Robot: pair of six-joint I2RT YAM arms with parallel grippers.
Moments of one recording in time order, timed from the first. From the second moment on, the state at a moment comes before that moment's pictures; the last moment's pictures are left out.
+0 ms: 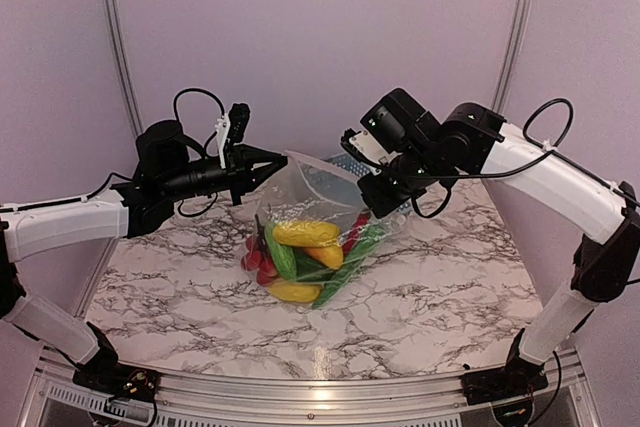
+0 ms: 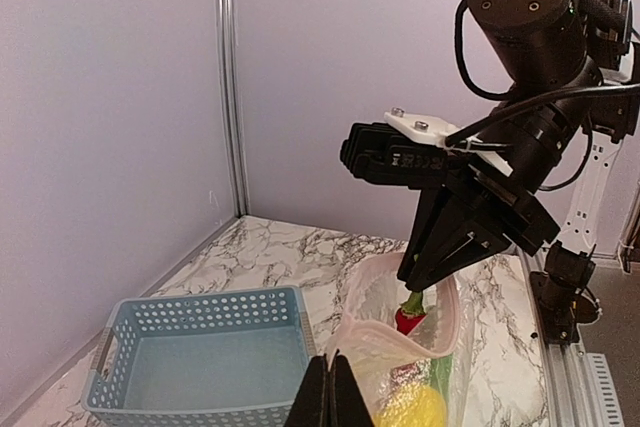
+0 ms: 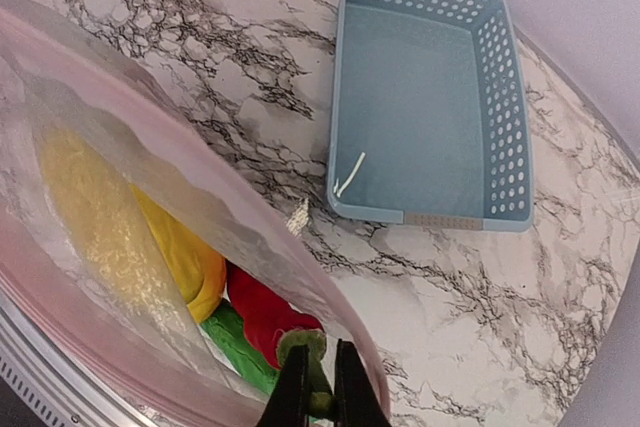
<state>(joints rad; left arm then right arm) -0.68 1.39 0.96 0.47 0.57 0.00 0.94 1.62 1.74 -1.10 0.26 0.19</state>
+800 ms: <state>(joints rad) -0.66 1.42 0.96 0.48 0.45 -0.04 0.94 1.61 1.92 -1.03 0.25 0.17</state>
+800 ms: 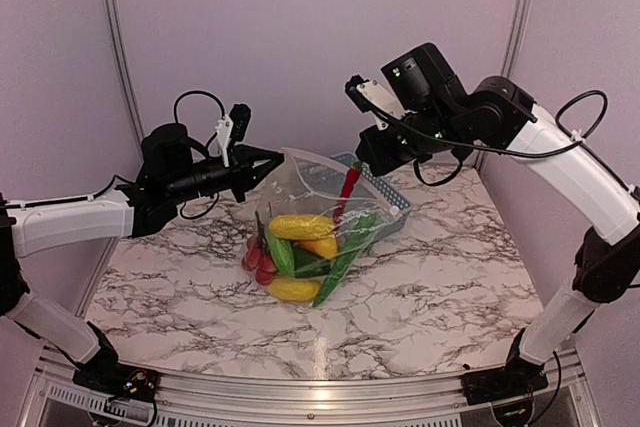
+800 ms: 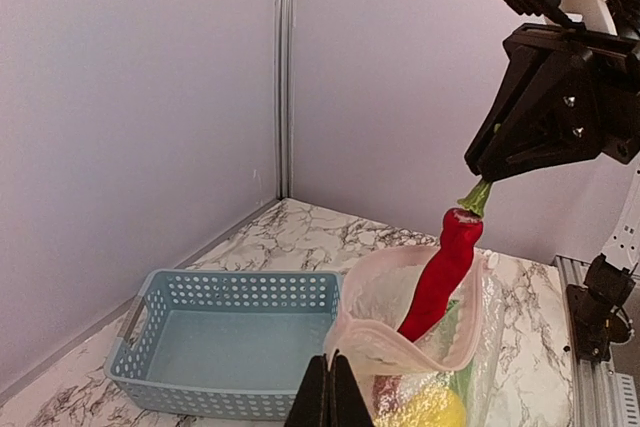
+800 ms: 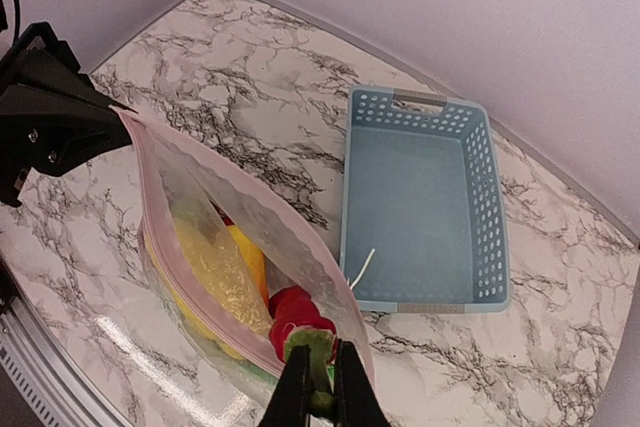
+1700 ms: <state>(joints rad) -0.63 1.42 0.92 0.49 0.38 -0.07 0.94 1.60 2.20 -1.00 0.38 0.08</state>
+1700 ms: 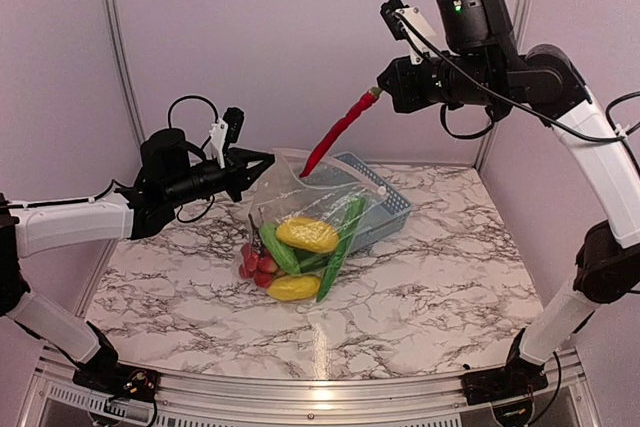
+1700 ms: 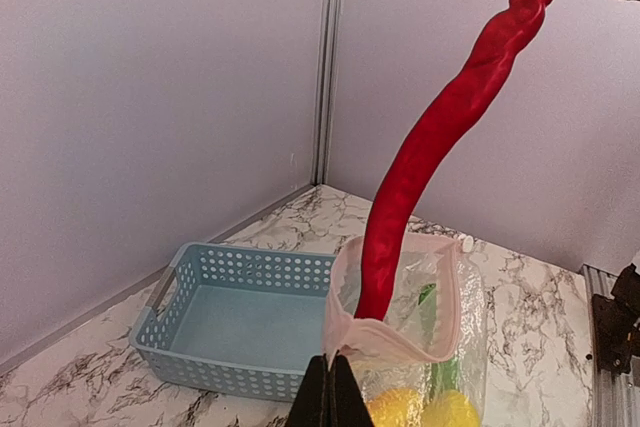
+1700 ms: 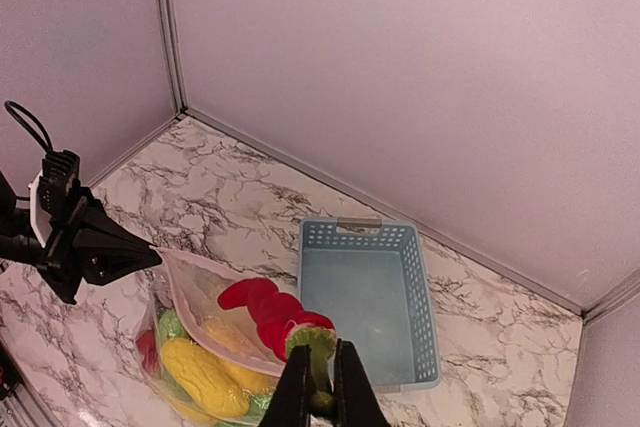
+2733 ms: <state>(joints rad) -0.61 1.34 0.88 0.44 0.32 -0.06 0.75 1.59 1.97 -0.71 0.43 0.14</state>
